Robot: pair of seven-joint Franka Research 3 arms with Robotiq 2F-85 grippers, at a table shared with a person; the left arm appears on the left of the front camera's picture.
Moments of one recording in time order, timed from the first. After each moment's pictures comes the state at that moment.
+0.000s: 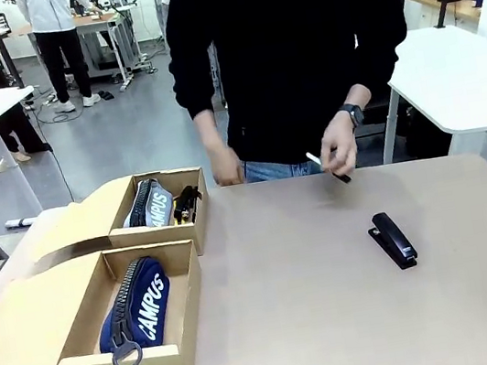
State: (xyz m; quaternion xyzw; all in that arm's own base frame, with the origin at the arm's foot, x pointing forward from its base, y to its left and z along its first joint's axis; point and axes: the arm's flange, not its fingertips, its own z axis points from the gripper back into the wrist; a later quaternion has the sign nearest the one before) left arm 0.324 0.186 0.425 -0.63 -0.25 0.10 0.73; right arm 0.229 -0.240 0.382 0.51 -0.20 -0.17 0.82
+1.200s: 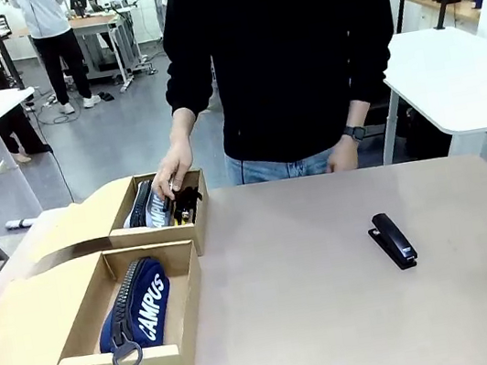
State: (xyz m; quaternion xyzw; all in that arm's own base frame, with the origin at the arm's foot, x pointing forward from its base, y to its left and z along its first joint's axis) left arm 0.325 0.186 0.424 -0.63 -0.25 0.10 0.73; right arm 0.346 -0.076 0.448 0.38 -0.20 0.03 0.90
